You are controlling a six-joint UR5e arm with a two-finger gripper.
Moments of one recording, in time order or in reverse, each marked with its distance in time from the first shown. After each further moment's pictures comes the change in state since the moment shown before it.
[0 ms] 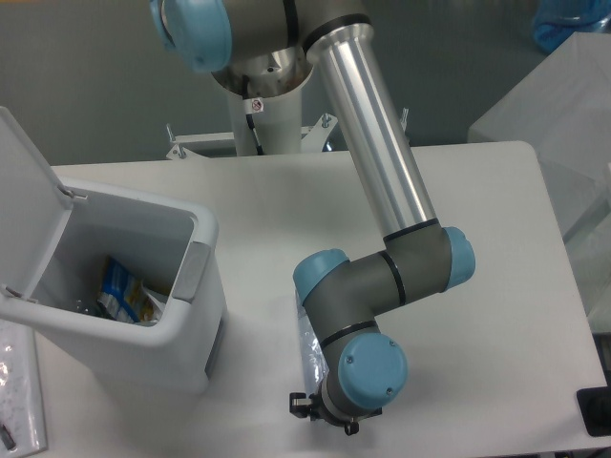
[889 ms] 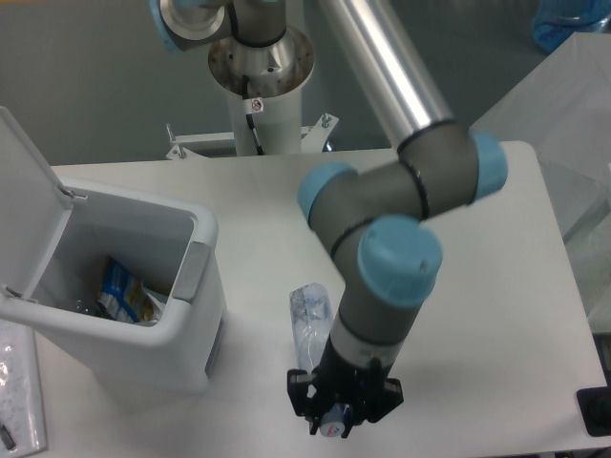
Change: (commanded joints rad) arm 0.064 0.279 0.006 0.221 -0.372 0.011
